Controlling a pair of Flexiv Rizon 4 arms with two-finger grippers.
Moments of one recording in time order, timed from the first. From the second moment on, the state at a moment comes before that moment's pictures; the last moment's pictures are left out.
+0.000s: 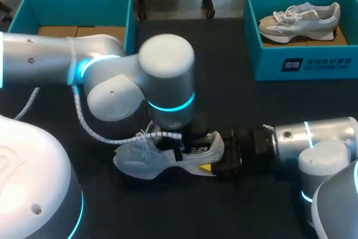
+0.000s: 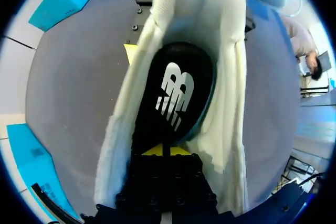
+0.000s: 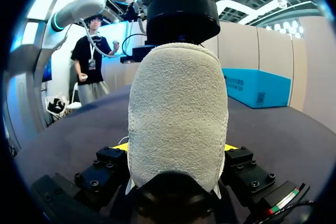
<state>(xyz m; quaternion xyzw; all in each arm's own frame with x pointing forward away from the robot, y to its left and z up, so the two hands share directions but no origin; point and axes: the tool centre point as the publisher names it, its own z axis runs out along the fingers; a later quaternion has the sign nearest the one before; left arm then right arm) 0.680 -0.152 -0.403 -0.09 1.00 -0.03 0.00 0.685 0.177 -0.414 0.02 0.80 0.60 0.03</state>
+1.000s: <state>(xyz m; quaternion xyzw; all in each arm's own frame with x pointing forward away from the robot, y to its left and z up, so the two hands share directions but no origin) 0.678 -0.133 -0.349 -0.06 0.96 -0.25 -0.11 0.684 0.178 -0.413 0.02 0.80 0.60 0.03</state>
